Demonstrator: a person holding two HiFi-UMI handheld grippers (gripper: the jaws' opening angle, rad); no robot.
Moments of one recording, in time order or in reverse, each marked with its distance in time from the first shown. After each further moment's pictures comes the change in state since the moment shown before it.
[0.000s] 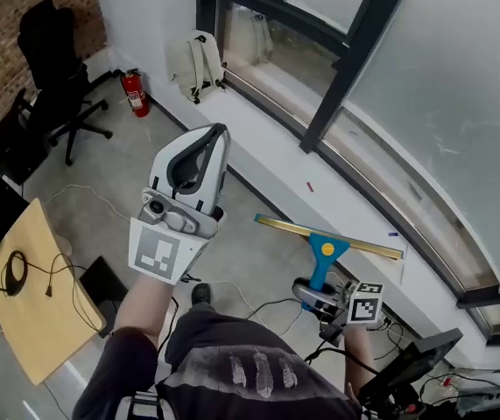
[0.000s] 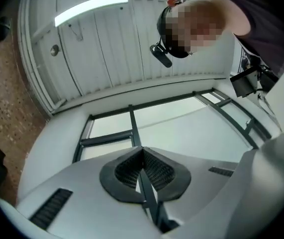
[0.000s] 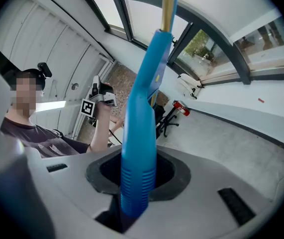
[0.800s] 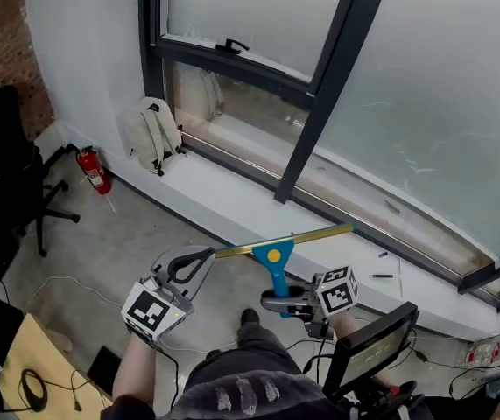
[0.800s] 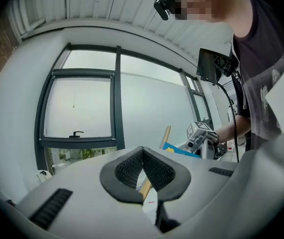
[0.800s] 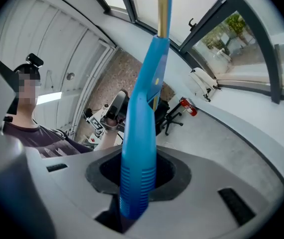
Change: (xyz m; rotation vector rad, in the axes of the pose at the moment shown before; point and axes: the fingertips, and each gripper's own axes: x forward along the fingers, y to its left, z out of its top) left arm -0.043 0.061 -0.192 -0.257 0.499 -0.467; right arm 0.168 -0.028 0.137 -0.090 0.151 0.007
